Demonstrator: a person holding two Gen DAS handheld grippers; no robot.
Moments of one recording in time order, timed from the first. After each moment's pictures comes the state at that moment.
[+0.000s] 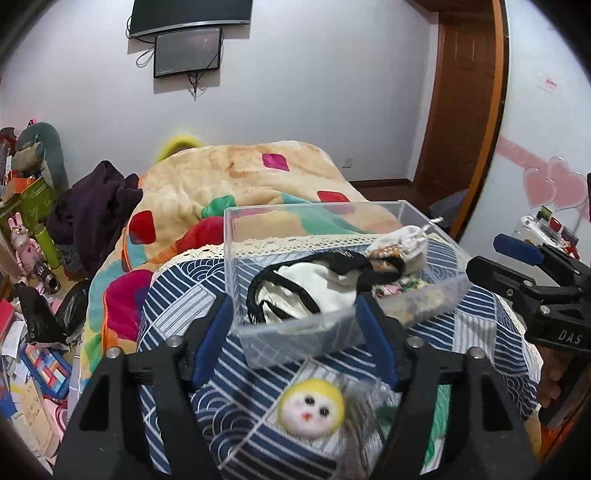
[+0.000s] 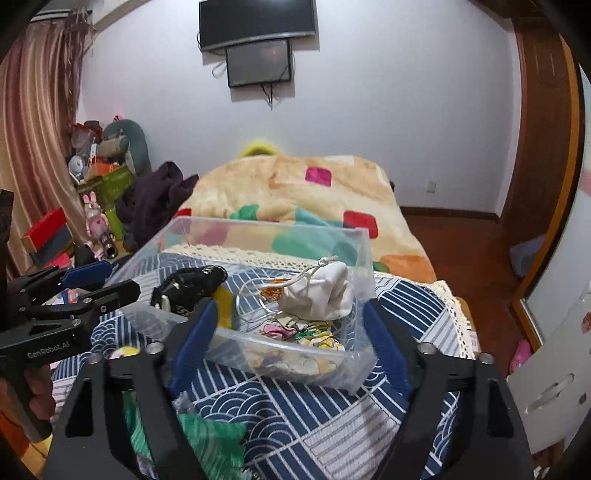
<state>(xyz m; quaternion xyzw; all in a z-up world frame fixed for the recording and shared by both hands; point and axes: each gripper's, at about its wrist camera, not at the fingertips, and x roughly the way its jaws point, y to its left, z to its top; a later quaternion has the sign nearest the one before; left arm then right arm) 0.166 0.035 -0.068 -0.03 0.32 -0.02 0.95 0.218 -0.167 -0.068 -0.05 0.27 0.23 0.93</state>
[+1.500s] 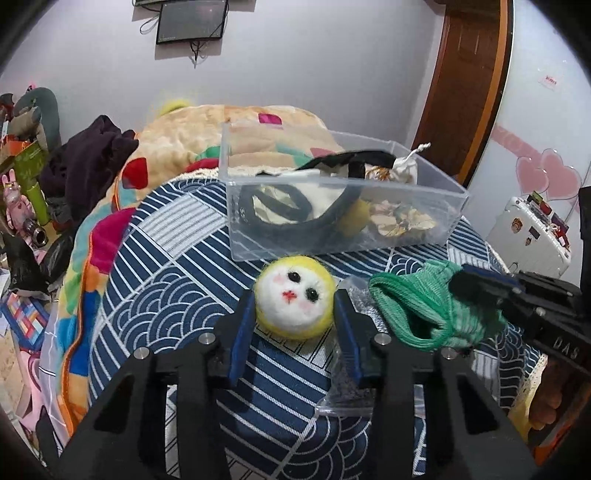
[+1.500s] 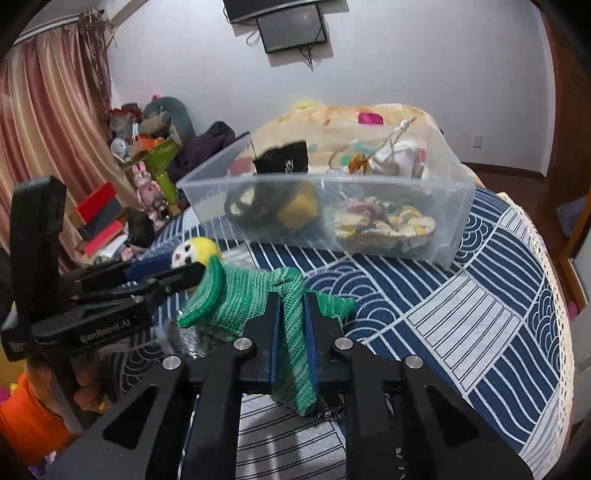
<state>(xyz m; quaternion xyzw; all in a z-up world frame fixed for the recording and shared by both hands) 0.122 0.033 -0.125 -0.06 0.35 -0.04 0.93 0.172 -0.150 -0.131 0.00 0.34 0.32 0.89</state>
